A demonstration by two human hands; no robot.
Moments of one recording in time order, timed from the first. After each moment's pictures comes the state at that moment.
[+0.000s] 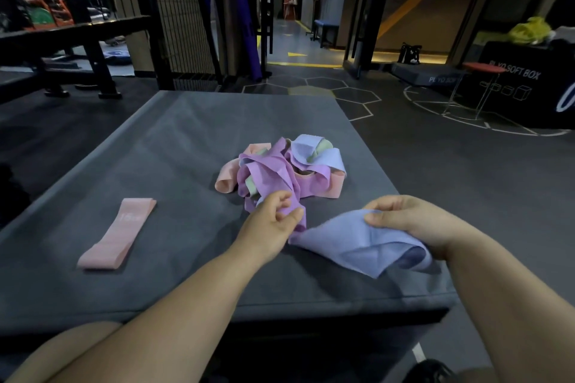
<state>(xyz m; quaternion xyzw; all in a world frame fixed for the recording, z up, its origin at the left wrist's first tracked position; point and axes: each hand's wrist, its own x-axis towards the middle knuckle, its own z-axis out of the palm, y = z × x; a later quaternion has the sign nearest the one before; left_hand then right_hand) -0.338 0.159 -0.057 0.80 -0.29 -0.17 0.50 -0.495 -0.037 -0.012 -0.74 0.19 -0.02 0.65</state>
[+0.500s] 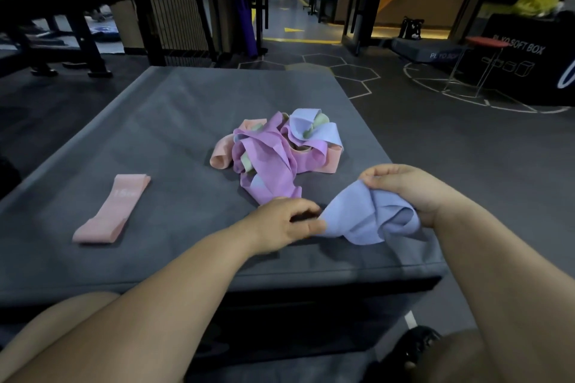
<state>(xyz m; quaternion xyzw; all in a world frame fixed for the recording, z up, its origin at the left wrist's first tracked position) -0.348 0.164 -0.064 0.75 -0.53 -0.23 0.31 -0.489 -0.035 -0.015 -0.72 0.23 -0.08 0.65</state>
